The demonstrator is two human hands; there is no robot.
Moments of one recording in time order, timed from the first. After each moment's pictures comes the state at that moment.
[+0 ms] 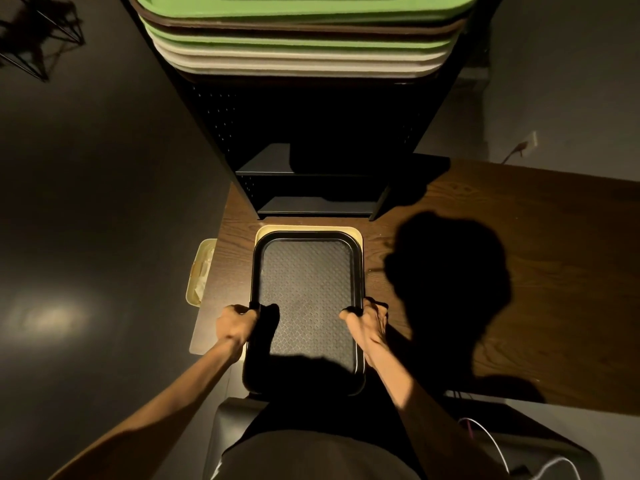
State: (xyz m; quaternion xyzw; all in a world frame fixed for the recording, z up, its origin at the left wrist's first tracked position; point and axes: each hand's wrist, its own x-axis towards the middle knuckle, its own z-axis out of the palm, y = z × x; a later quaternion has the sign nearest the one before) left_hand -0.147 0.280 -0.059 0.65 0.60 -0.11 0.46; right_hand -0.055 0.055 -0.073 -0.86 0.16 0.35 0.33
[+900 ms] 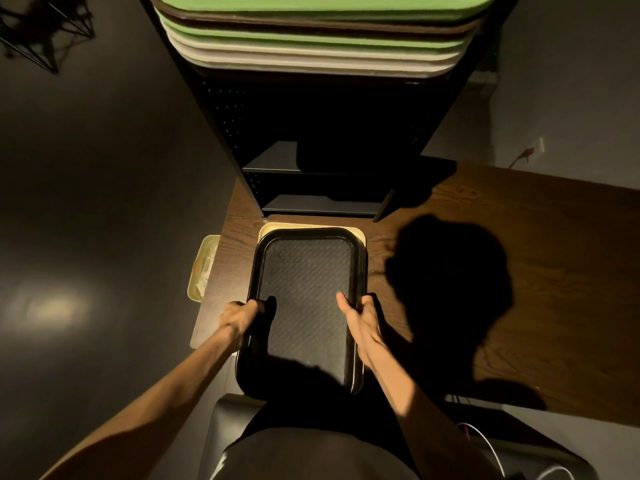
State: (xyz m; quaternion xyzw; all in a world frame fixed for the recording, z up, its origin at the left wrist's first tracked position) left_hand -0.141 0.292 -0.051 0.58 0.61 -0.20 0.51; right_hand -0.059 0.071 -0.060 -0.79 0.23 0.35 0.44
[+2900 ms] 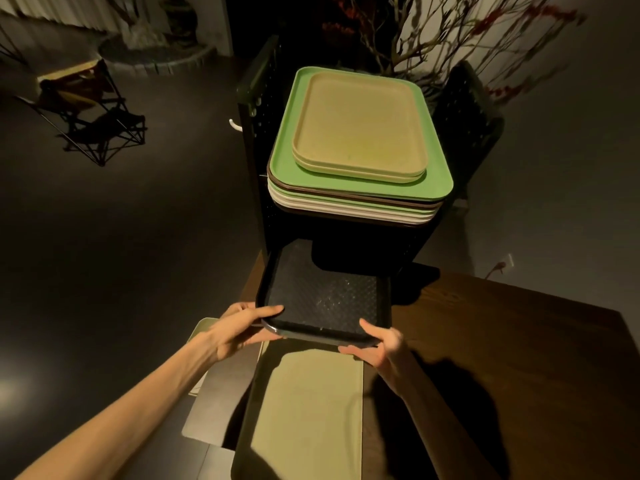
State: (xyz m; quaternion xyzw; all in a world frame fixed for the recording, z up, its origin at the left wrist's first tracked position) left_hand -0.076 0.350 0.088 0.47 0.35 -0.15 0.80; right_hand 0.038 0.060 0.028 -0.63 0.00 0.33 0.70
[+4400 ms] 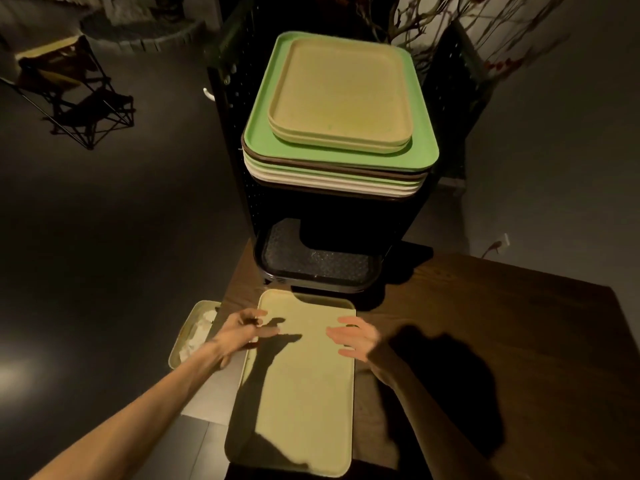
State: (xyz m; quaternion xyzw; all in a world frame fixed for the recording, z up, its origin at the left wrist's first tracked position) left_hand -0.097 0.319 0.037 0.59 0.38 -0.15 0.70; right_hand 0.027 0.064 0.021 -0.70 0.04 0.44 0.55
